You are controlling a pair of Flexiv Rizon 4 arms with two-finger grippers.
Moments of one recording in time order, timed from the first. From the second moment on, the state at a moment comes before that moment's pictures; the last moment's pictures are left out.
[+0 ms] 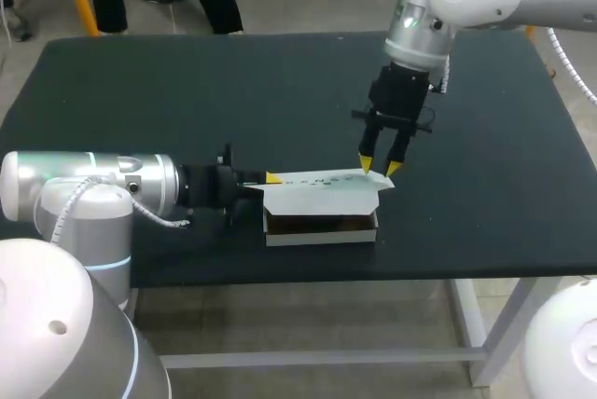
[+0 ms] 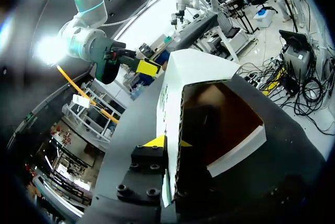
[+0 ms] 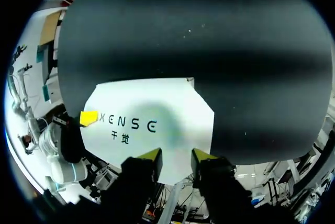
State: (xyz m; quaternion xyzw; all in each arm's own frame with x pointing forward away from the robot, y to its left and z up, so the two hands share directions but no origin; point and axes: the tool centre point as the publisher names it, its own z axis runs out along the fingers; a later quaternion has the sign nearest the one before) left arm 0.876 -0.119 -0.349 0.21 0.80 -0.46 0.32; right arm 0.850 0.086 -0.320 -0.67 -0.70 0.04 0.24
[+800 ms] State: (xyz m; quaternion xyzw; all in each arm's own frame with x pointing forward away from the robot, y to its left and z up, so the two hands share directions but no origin) left arm 0.874 -0.119 -0.352 0.21 0.80 -0.46 0.33; right arm 0.843 0.092 -0.328 -0.66 -0.72 0.05 0.22
